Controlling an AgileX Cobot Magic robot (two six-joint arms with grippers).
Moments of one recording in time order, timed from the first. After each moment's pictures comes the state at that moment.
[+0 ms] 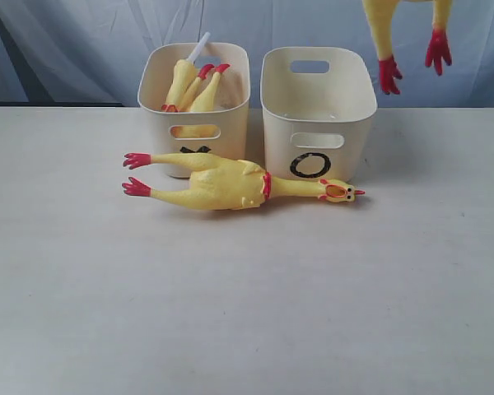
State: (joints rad) left arm -0.14 0.19 -0.29 1.75 -0.11 -1.77; right arm 0.55 1.21 -1.30 0.45 -0.01 -0.65
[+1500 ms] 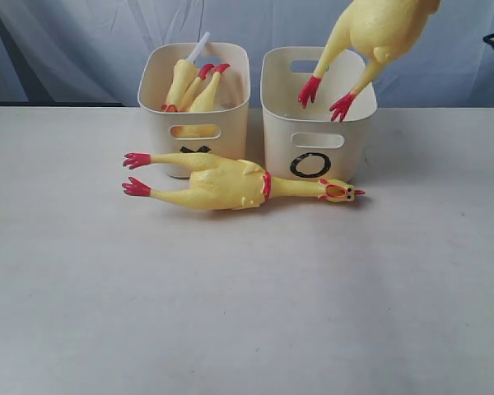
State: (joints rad) left arm -0.14 0.19 -0.29 1.75 -0.15 -1.77; right arm 0.24 1.62 -1.17 0.45 -0.58 0.29
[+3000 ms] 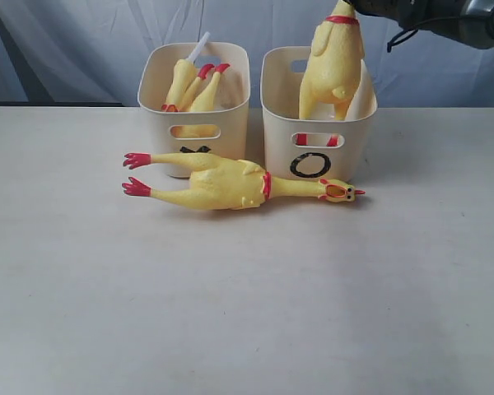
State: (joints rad) left arm -0.14 0.19 -0.29 1.75 -0.16 -1.77; right arm 0.20 2.24 -1.94 0.16 0.02 0.31
